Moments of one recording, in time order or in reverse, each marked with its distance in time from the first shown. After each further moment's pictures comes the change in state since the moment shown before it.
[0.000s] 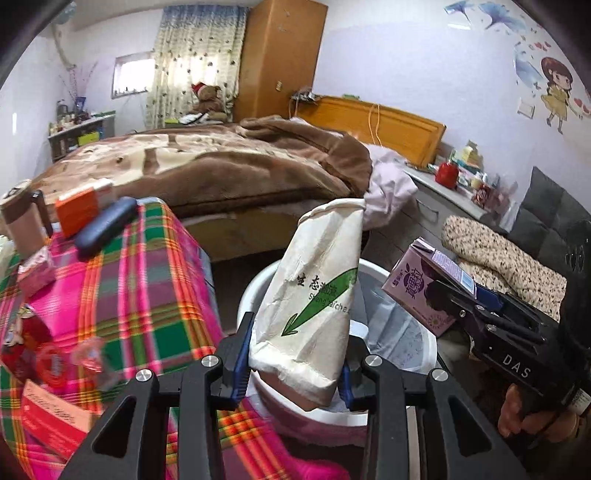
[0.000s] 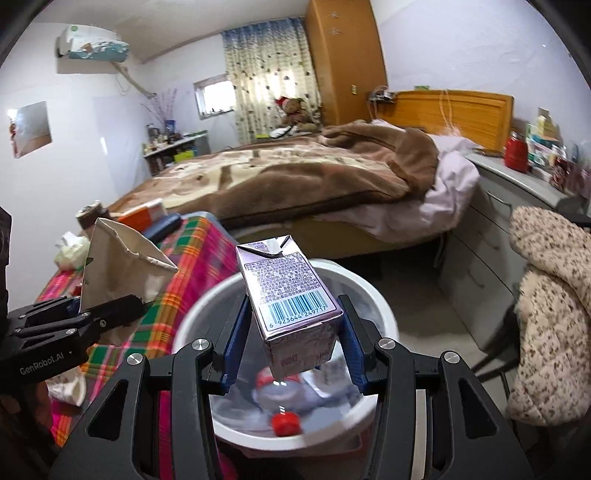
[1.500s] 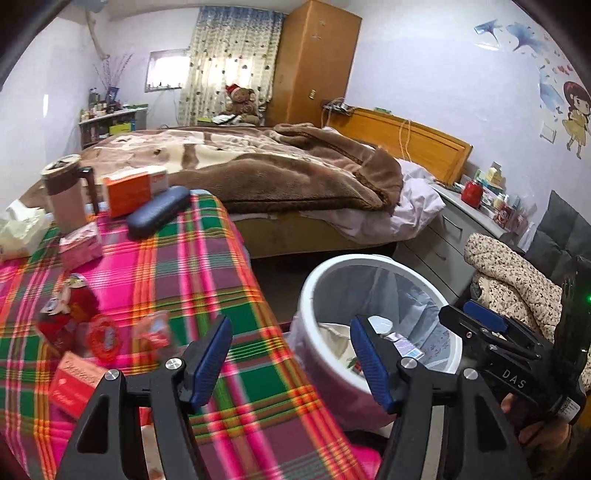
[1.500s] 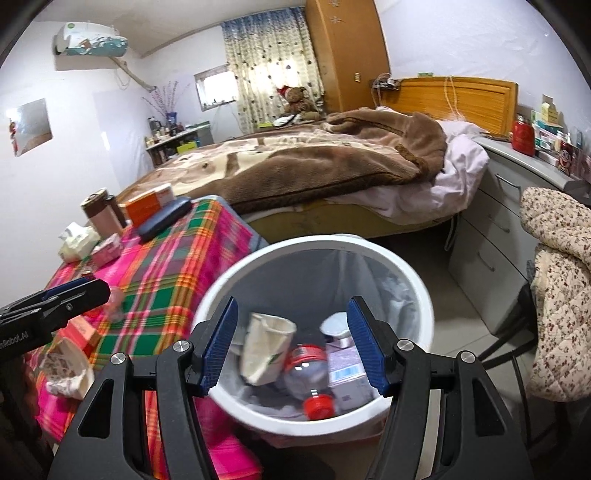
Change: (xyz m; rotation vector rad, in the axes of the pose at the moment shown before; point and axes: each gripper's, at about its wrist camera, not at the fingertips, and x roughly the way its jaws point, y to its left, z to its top) left arm -0.048 0.061 -0.020 -0.092 -0.046 0.083; right arm -0.011 0.030 -0.020 0.003 0.021 0.048
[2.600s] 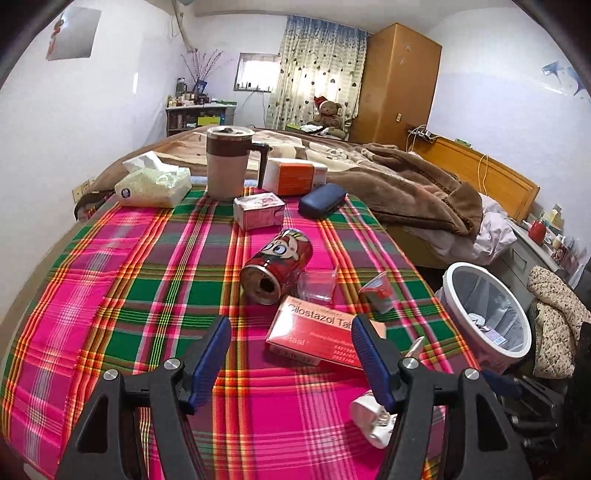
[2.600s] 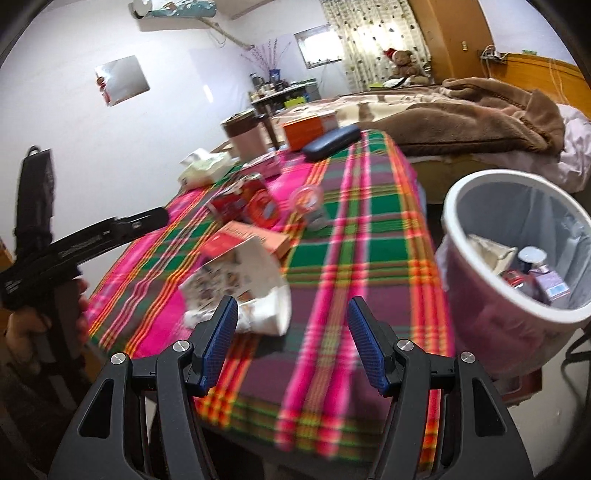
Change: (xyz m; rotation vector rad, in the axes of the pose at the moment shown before) left arm -0.094 0.171 -0.061 -0.168 -0.048 0.229; right arm -0.005 0.142 -0.076 -0.087 0.190 0.412
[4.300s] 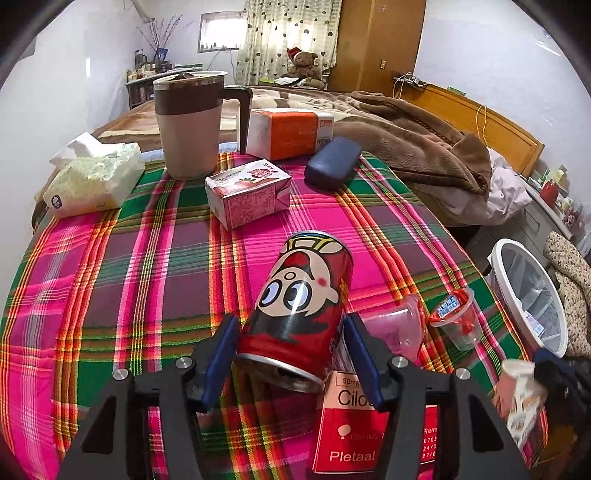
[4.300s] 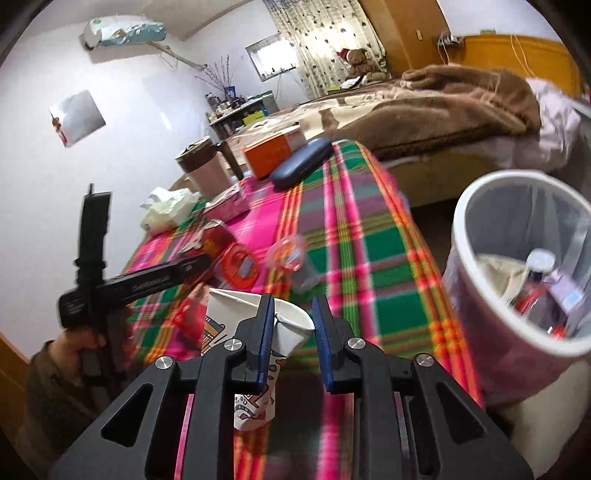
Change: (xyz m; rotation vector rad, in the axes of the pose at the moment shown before) left arm 0.133 0.029 0.052 0.118 0.192 -0.046; right arm 0.040 -0.012 0.055 0.144 -0.073 -0.149
